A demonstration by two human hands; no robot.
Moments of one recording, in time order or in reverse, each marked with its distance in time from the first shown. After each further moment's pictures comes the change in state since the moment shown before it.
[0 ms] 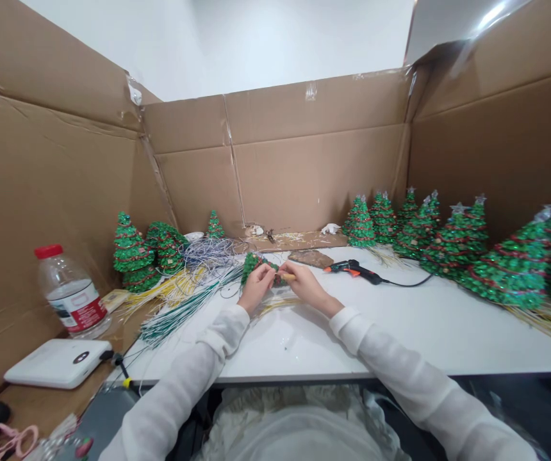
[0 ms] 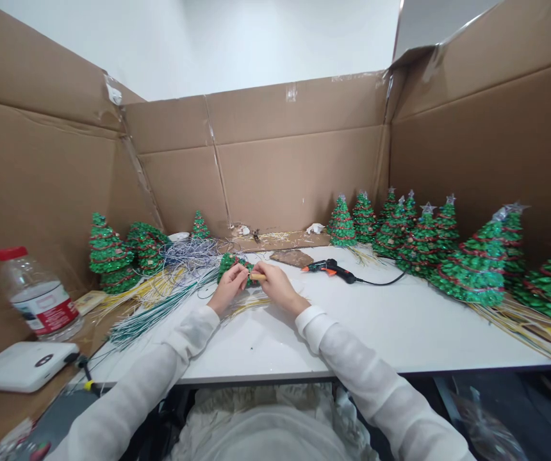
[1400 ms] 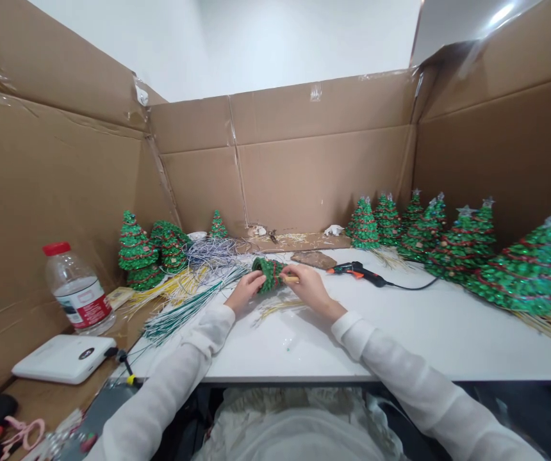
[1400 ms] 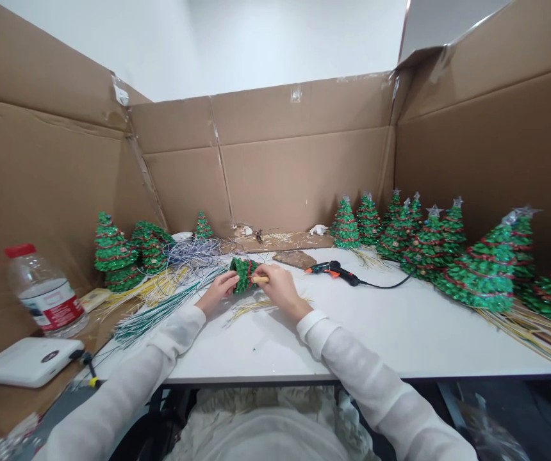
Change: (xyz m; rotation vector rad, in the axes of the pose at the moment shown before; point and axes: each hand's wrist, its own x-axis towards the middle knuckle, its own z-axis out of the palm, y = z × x) left_hand -0.006 -0.011 -0.035 0.049 -0.067 -0.149; right_hand -0.005 -0.005 0.001 -0.220 0.079 0.020
